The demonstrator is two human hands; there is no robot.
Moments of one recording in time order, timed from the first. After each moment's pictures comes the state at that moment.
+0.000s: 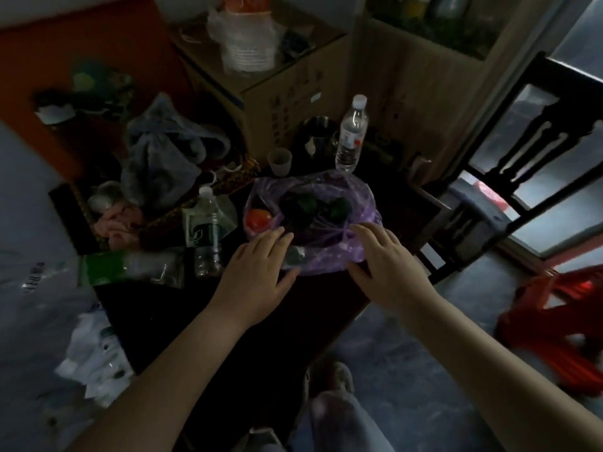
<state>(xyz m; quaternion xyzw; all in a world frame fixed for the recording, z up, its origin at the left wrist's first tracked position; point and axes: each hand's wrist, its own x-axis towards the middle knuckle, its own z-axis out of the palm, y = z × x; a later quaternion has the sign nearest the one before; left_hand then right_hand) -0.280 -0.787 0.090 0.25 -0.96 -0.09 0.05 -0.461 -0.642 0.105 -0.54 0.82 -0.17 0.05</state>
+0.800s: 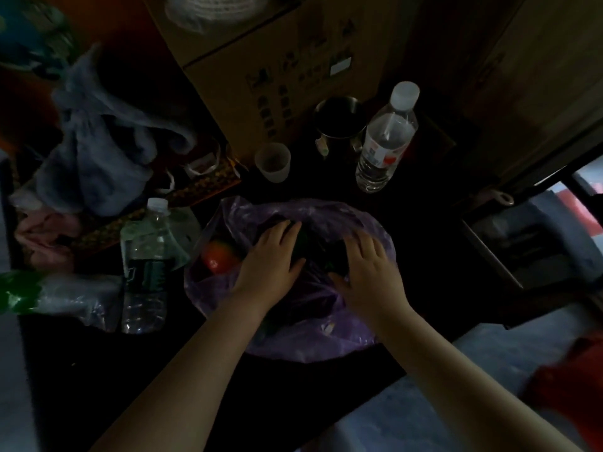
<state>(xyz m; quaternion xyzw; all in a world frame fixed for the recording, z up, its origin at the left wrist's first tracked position) -0.476 -0.898 -0.040 0.41 -0.89 -0.18 -0.02 -0.626 -0.790 -0.032 -0.56 0.81 -0.09 0.16</state>
